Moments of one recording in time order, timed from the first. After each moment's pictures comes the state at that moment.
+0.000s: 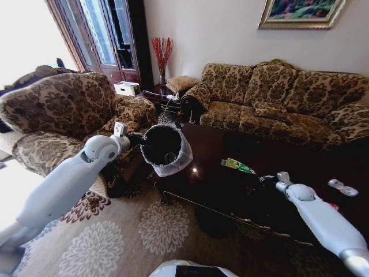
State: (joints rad) left arm 0.53 -0.63 -0.11 -1.89 -0.95 0.74 -0.06; right arm -0.77 0.75 0.21 1.04 0.45 -0.22 -0.38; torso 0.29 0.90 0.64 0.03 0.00
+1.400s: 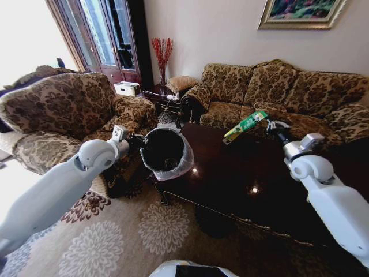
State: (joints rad) left arm 0.59 -0.54 -0.10 -2.04 -0.92 0.72 -0.06; right arm -0.83 0.61 0.51 1.93 0.98 -0.11 0.06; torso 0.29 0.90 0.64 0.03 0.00
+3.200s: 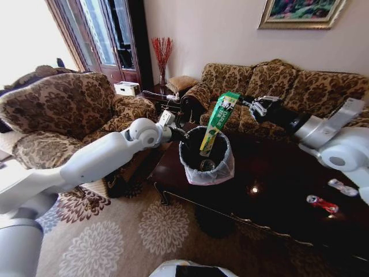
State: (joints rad) left arm -0.09 -0.83 0.56 -1.81 -1.22 0.74 -0.08; right arm -0.69 0.29 0.40 2.16 1.08 -0.15 -0.28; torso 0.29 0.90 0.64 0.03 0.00
